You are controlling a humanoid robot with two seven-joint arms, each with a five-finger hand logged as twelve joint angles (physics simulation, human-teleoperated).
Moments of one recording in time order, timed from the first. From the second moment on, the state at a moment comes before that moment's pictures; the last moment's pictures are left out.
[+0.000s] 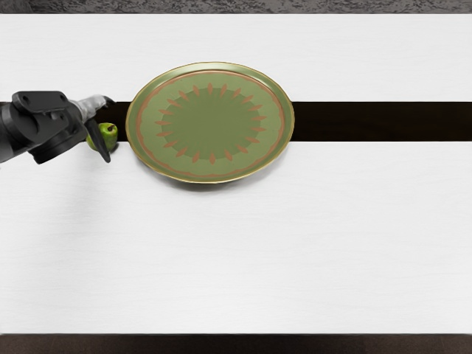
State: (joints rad) left arm -1.49 0.18 1.08 -0.70 -0.13 0.12 0.07; right arm -0.09 0.00 0.00 0.20 0.02 0.19 0.05
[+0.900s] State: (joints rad) left arm -1.47 0.18 1.07 -0.69 -0.16 0.13 0.07; right arm -0.09 0.00 0.00 0.20 0.02 0.19 0.05
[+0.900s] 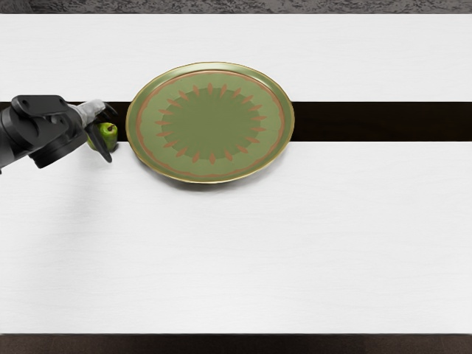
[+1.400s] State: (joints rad) left arm -1.47 0.18 1.08 -0.70 -0.17 0.13 0.07; right arm -0.09 0.00 0.00 0.20 0.02 0.19 0.05
